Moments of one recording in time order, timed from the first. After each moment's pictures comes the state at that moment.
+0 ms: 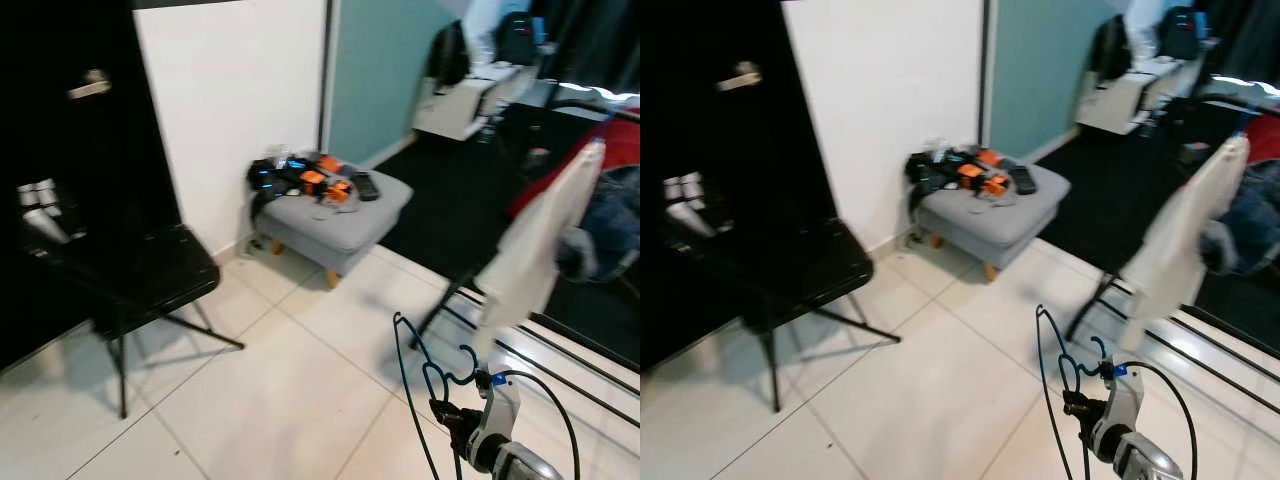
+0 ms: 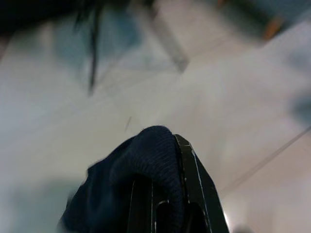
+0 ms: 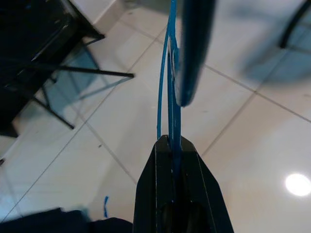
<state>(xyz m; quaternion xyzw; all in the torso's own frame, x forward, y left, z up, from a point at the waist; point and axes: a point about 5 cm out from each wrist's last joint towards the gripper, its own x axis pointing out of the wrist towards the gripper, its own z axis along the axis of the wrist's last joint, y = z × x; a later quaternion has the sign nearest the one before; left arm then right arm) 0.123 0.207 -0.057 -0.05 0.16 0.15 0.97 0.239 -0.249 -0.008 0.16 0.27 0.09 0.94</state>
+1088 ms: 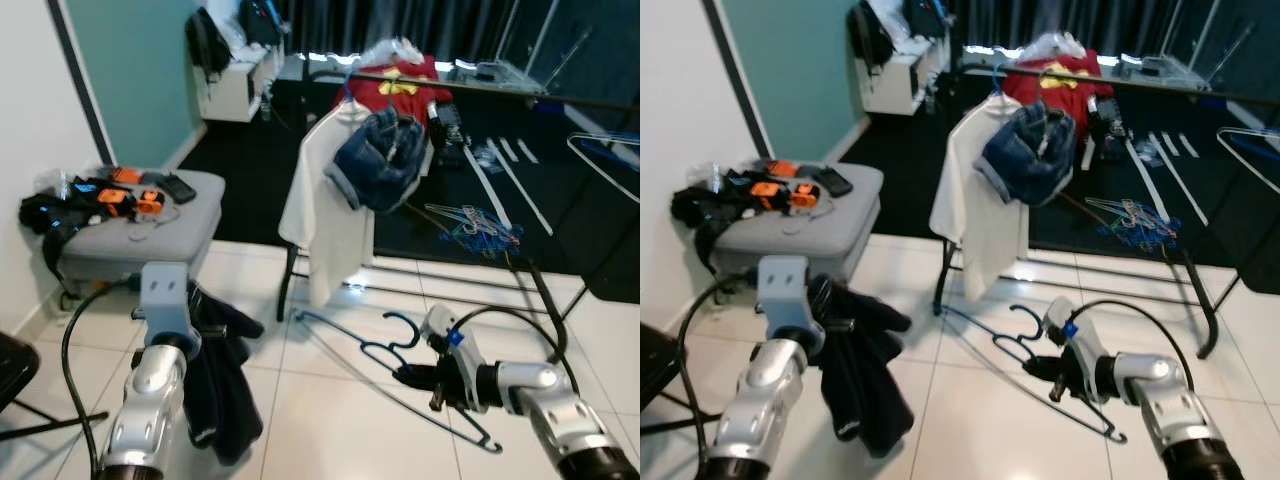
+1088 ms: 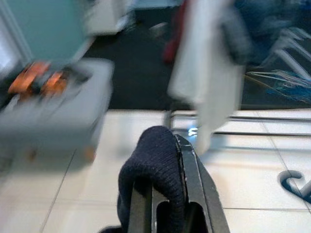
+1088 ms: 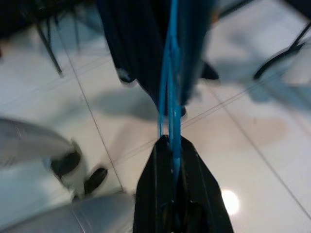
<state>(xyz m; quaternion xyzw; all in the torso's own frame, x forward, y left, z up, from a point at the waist) 0.308 0.174 0.140 0.05 -0.02 -0.02 1.00 0.281 -0.216 0.109 -0.10 0.23 0.47 0.85</state>
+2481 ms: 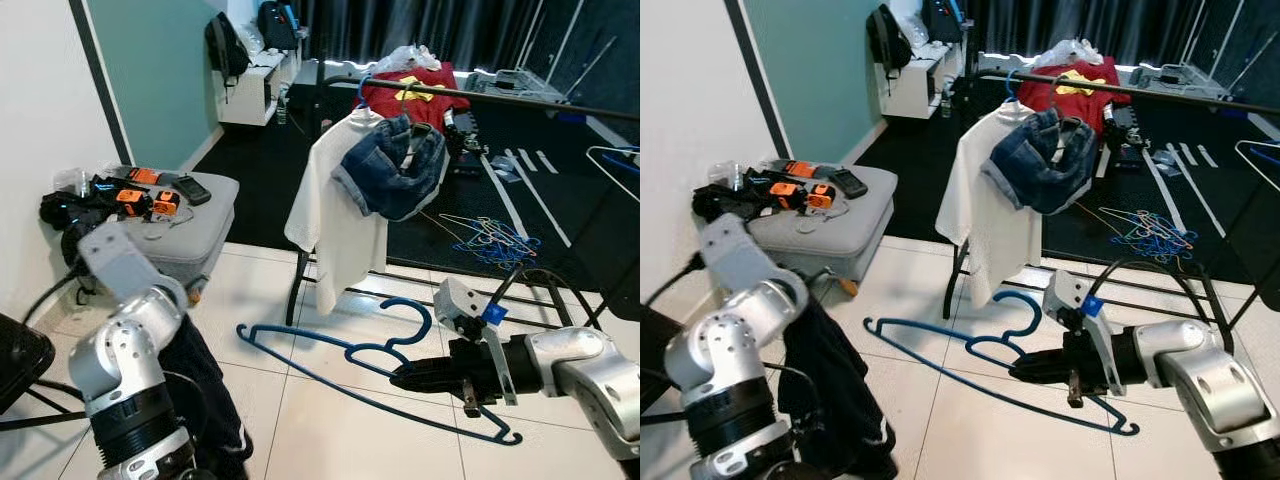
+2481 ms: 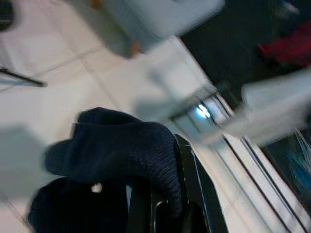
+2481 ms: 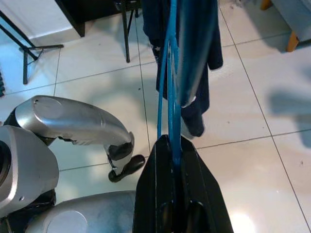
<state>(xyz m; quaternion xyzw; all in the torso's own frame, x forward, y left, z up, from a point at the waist) 0.308 0.202 0.181 -0.31 0.17 0.26 0.90 0.251 -0.199 0.174 -0.11 0.24 0.58 0.77</state>
